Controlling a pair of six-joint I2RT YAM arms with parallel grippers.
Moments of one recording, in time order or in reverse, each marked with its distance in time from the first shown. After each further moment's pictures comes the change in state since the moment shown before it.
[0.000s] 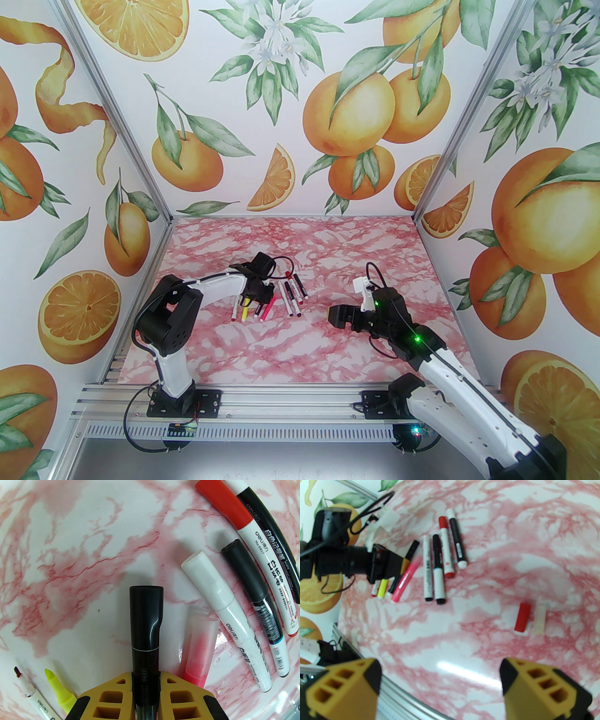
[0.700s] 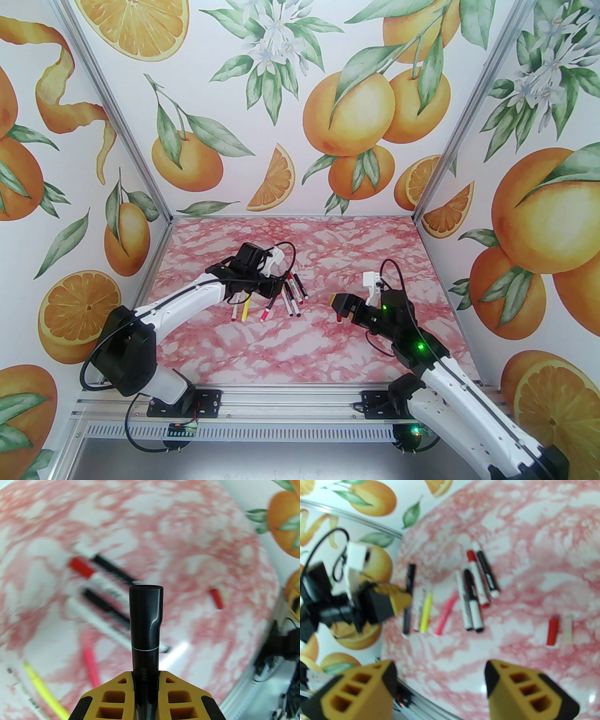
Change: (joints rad) left arm -0.063 -0.321 -0.037 0.075 0.410 -0.003; right arm 0.000 -0.061 -0.040 0.291 0.008 0.337
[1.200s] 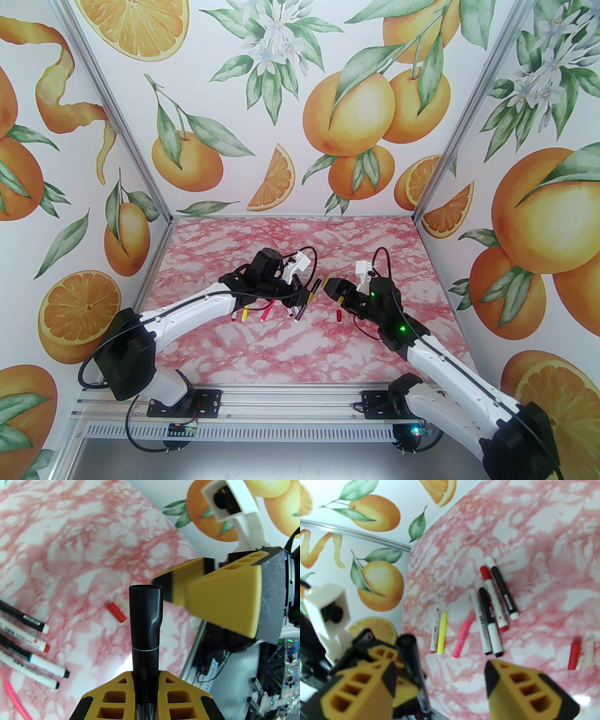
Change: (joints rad) left arm -0.146 0.000 -0.004 0.213 0.164 -0.156; right arm 0.011 0.242 0.038 0.228 0.004 0.083
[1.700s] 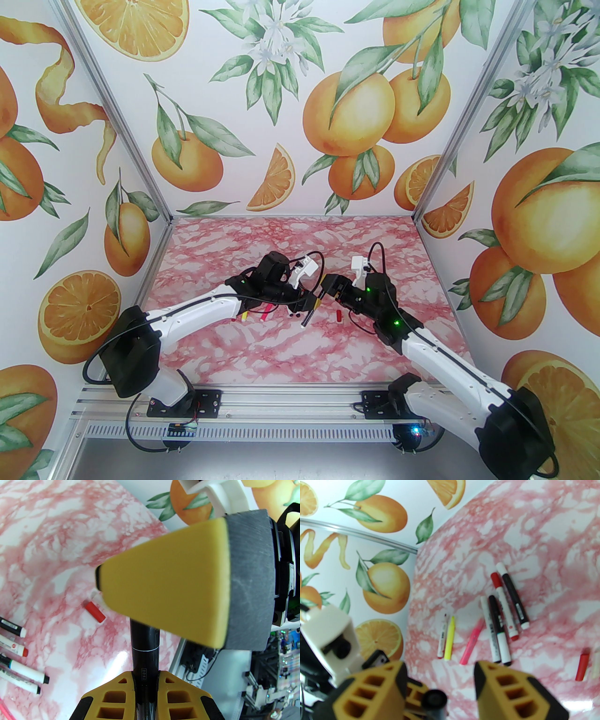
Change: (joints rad) left arm -0.043 0.026 0.002 0.023 0.034 -0.008; right arm 0.014 0.069 0.015 0.067 -0.003 0.014
